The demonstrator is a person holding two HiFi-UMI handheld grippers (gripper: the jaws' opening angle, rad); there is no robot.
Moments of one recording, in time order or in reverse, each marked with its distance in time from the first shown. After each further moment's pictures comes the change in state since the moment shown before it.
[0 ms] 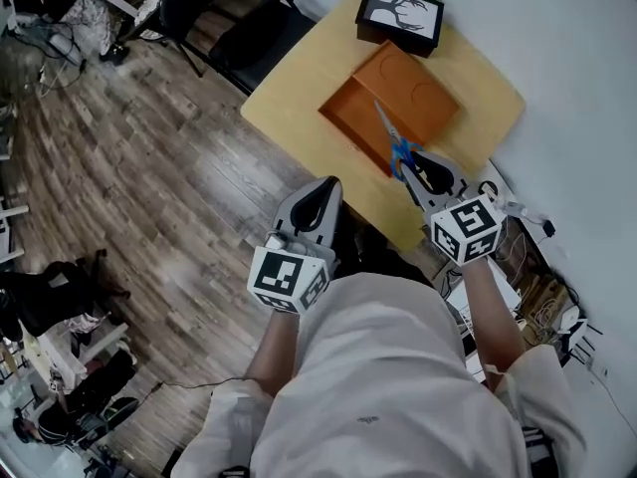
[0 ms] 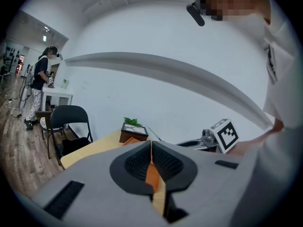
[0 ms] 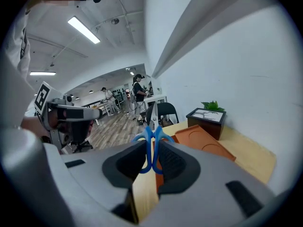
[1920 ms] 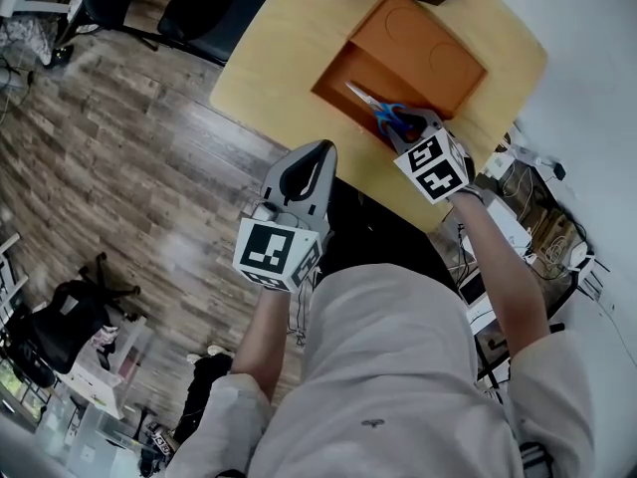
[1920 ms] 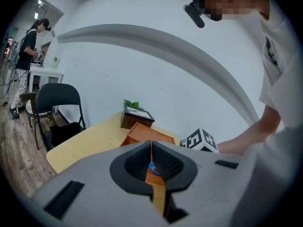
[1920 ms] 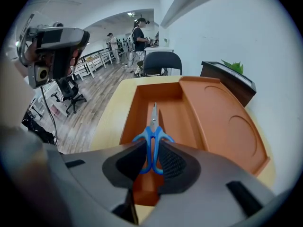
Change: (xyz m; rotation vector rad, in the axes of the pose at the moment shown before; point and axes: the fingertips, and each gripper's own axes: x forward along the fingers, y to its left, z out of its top) left arm 0.095 0.099 -0.054 -0.054 0.182 -0.133; right arm 0.154 -0.062 -0.140 -0.173 0.583 -0.045
